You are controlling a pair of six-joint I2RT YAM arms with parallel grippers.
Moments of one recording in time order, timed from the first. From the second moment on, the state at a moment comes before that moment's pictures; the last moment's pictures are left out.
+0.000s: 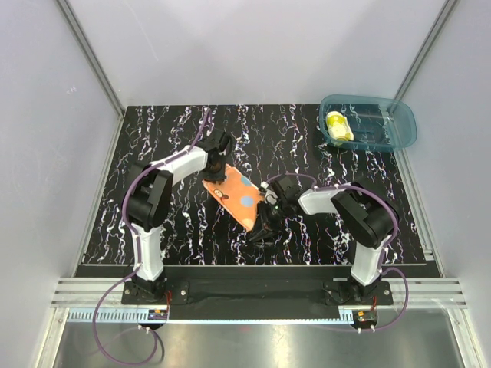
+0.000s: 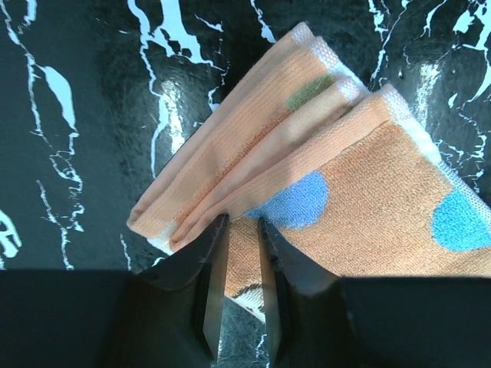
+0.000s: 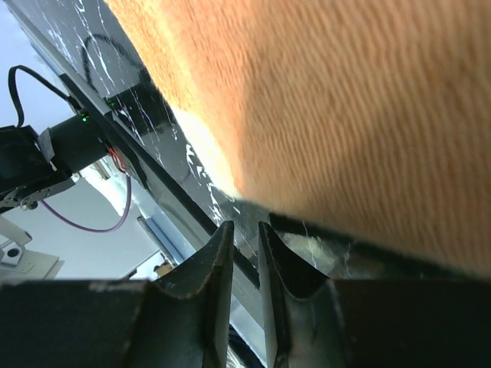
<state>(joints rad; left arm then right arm) -0.44 1.99 1.41 -0.60 -0.13 -0.37 0.67 1.86 0.85 -0.06 -0.74 0.75</state>
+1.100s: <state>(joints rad) -1.05 1.58 1.06 -0.55 -0.32 -0.28 0.49 1.02 1.02 -0.76 0.09 0.71</state>
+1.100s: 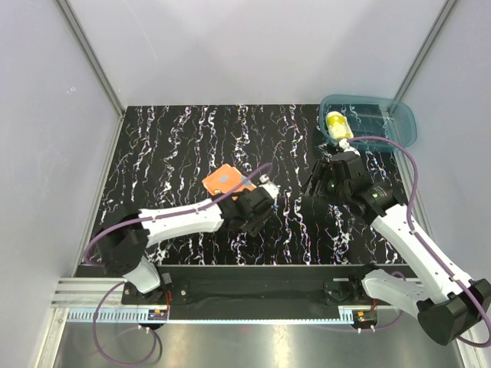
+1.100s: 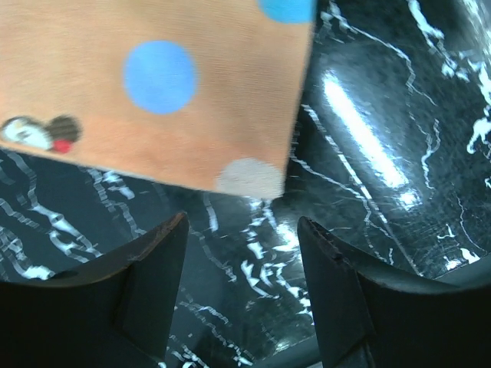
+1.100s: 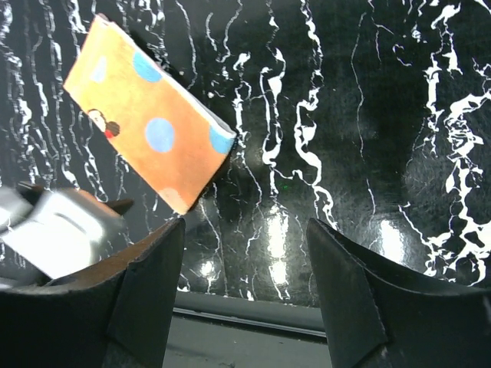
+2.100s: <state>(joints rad) -1.03 1.80 1.08 -0.39 -0.28 -0.22 0.39 1.18 1.01 -0.69 -0.03 0.67</state>
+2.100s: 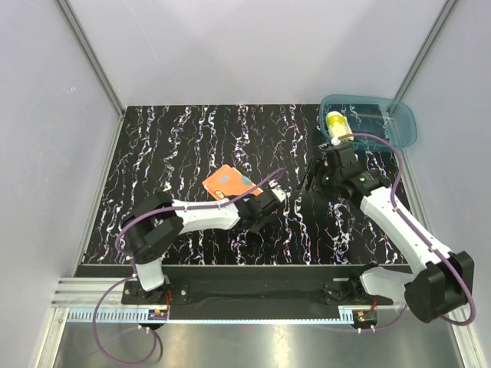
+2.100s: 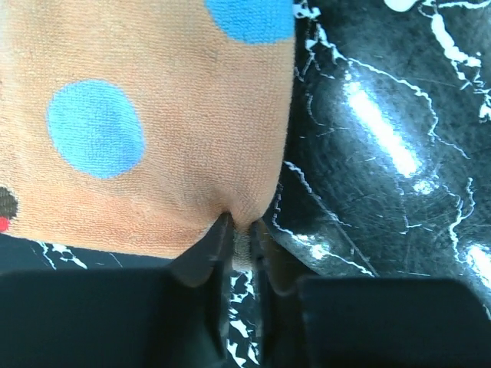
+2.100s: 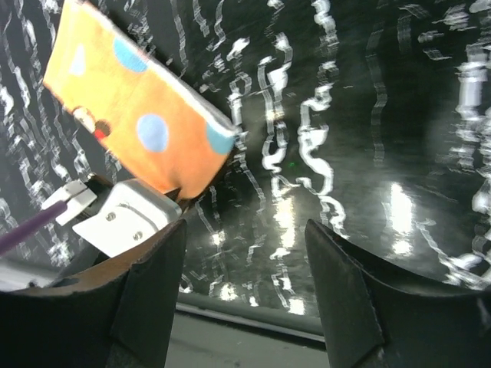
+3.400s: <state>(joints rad) -0.89 1.61 0.82 -0.15 -0.11 -0.24 0.38 2.00 1.09 -0.17 -0.66 0.84</state>
